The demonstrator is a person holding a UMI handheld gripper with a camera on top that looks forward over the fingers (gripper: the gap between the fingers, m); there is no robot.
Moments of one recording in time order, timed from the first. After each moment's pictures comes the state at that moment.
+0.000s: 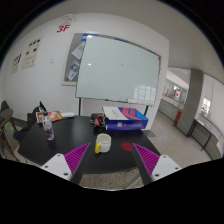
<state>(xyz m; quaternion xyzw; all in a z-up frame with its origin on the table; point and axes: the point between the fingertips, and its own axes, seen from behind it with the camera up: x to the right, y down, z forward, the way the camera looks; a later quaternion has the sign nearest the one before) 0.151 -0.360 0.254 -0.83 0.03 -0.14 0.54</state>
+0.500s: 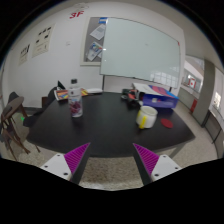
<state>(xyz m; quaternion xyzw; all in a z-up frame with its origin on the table) -0.012 -0.334 0.084 -0.88 0.00 -0.07 0.48</state>
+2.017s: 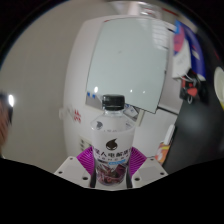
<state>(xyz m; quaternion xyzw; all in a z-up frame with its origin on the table) -0.063 -0.086 0.304 -0.54 0.25 0.58 0.56</state>
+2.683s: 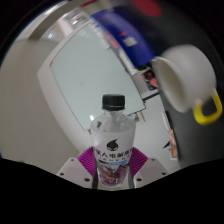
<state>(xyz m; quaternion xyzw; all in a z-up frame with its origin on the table) 0.068 -0.107 0.248 -0.38 0.45 0.73 0.36</state>
